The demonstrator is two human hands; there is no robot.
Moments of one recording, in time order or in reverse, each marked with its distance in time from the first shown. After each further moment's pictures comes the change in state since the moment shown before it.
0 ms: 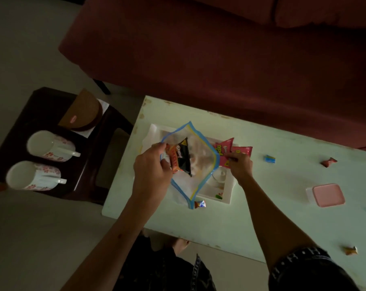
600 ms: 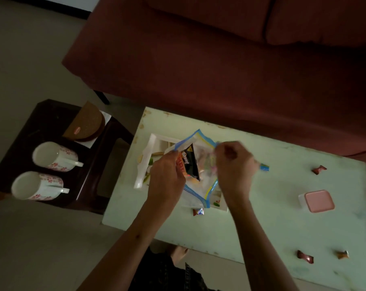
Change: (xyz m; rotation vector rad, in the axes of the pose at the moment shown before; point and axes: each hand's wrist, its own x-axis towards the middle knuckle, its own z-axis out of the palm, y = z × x) left_hand -0.002 0.024 0.002 -0.035 -0.061 0.036; right_hand -0.106 -0.119 -0.053 0.298 0.454 -0.311
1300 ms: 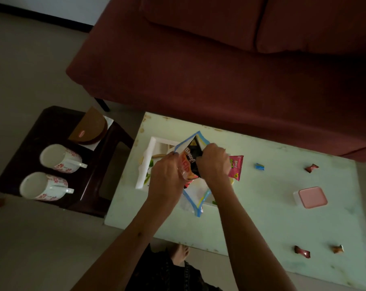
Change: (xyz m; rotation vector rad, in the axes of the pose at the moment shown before) left_hand -0.021 0.010 -0.020 0.054 -0.030 0.088; right_hand -0.006 -0.036 0.014 -0.605 -0.517 0.192
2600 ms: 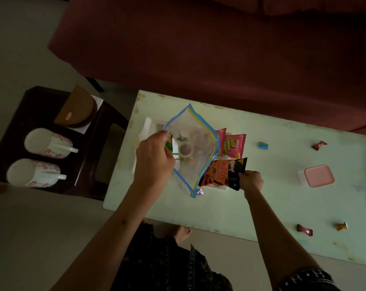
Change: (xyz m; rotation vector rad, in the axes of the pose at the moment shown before) left_hand 0.012 -0.012 0.007 0.087 -0.002 -0.070; right_hand 0.056 0.204 0.106 0.382 0.020 0.526
